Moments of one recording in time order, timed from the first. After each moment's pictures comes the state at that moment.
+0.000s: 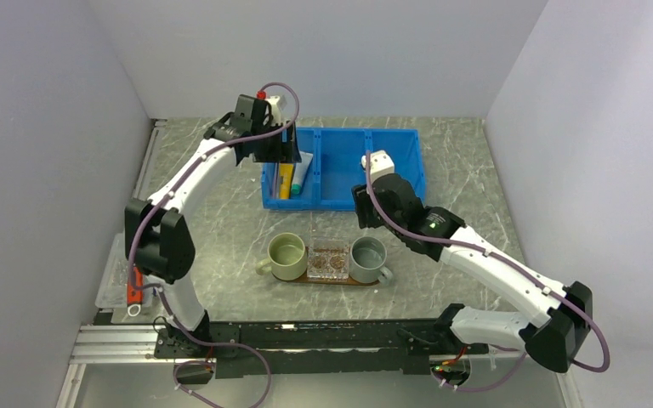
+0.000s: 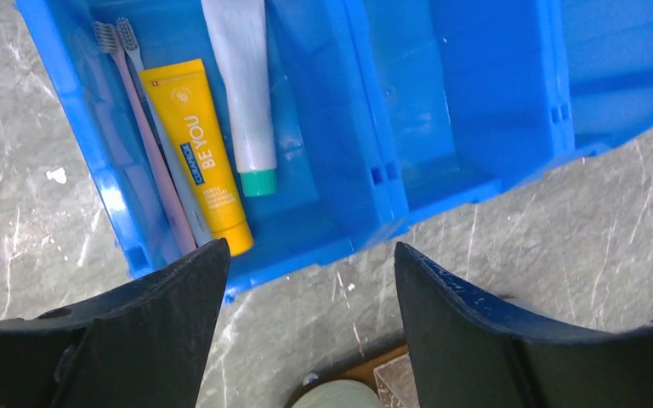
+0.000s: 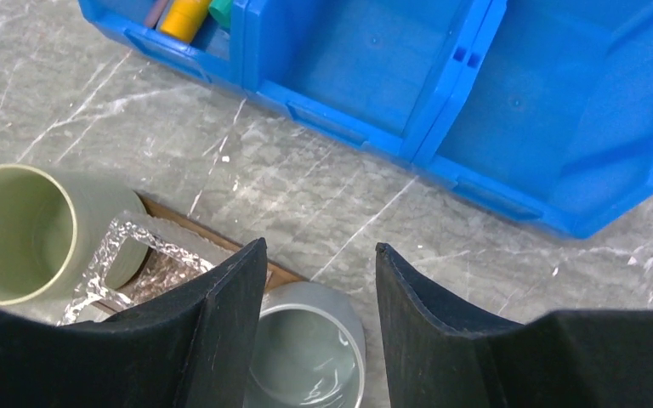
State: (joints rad) left arm -0.37 1.76 1.63 -0.61 0.21 -0.29; right arm 0.79 1.14 1.02 -0.47 0.33 0.22
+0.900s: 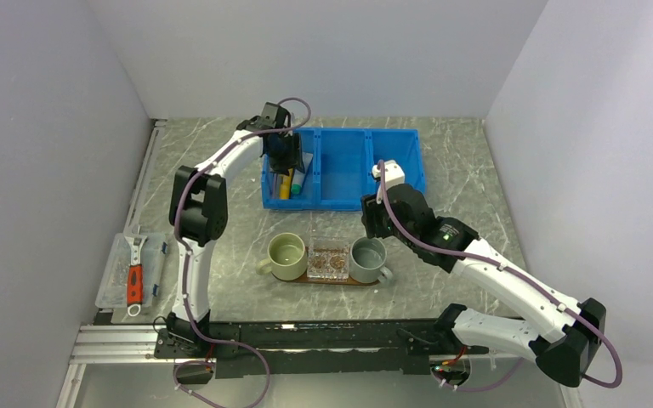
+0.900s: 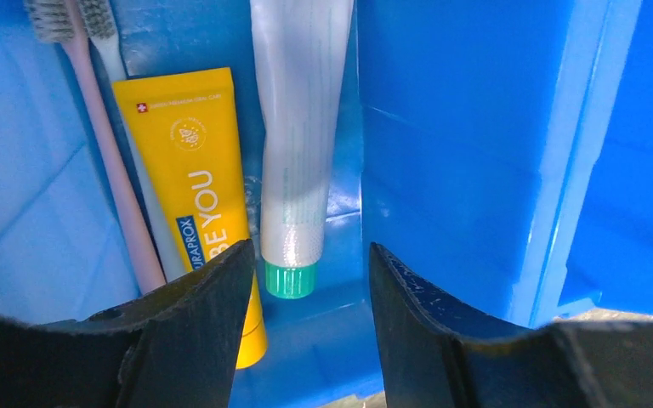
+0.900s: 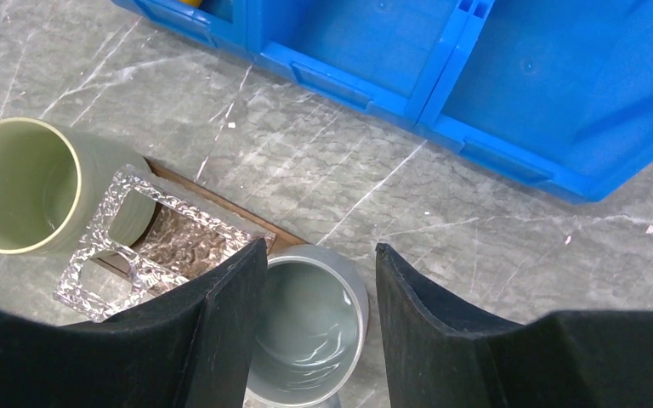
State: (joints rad) left arm -0.35 2.21 1.90 -0.70 0.20 -0.41; right arm 0.79 1.02 0.94 -0.52 0.29 0.26
